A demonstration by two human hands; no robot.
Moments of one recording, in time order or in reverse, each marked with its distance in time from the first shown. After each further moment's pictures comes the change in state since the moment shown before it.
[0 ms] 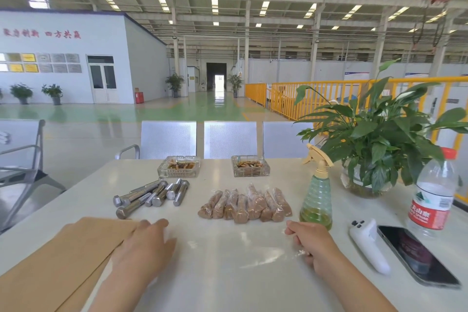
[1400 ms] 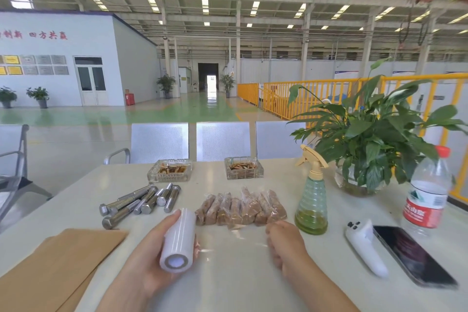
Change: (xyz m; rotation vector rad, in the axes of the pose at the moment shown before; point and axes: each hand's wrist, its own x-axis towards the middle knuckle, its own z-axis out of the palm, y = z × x) left_hand 0.017 0.031 0.016 -1.797 -0.623 -0.294; right_hand -0.003 -0.005 0.051 0.119 -0.005 0.050
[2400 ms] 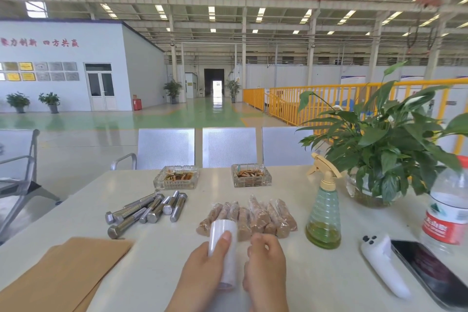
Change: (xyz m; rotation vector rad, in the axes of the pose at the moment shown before) left_hand 0.006 -0.047 0.042 0.933 0.283 0.347; right_hand -0.057 0.003 0.062 0.232 0.045 -0.164
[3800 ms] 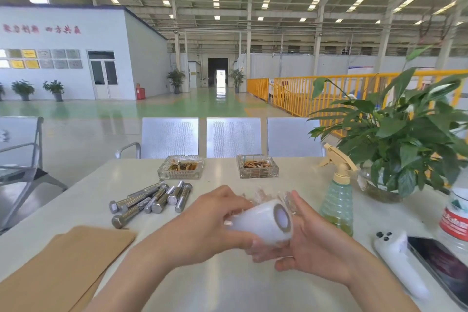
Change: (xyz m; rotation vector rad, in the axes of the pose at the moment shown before) left_hand 0.018 0.067 -0.054 0.542 -0.290 0.727; right_hand 0.052 -0.072 -0.074 0.069 -1.064 0.362
